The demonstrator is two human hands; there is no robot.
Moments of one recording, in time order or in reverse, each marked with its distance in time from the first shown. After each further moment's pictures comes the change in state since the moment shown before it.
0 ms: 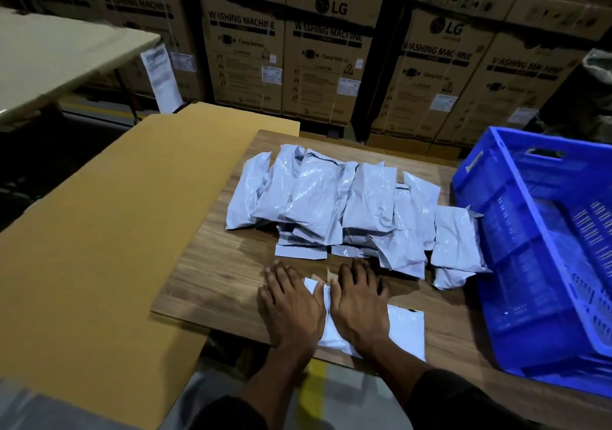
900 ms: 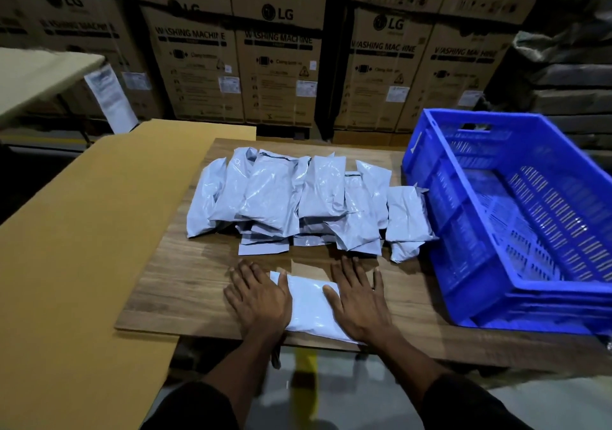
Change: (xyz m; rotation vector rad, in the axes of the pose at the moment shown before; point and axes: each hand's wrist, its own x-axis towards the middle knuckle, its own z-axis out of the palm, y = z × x) left_hand 0.002 0.007 0.005 0.066 -0.021 -0.052; right_hand -0.030 0.078 -0.016 0.150 -0.227 -0.098
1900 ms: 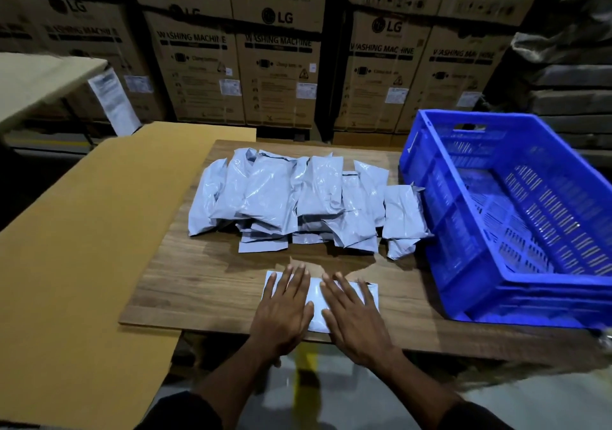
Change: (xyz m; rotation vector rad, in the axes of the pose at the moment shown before) left_hand -0.021 -0.022 0.017 -0.019 0.224 0.935; right_hand -0.040 0.004 0.015 -0.110 0.143 -0.291
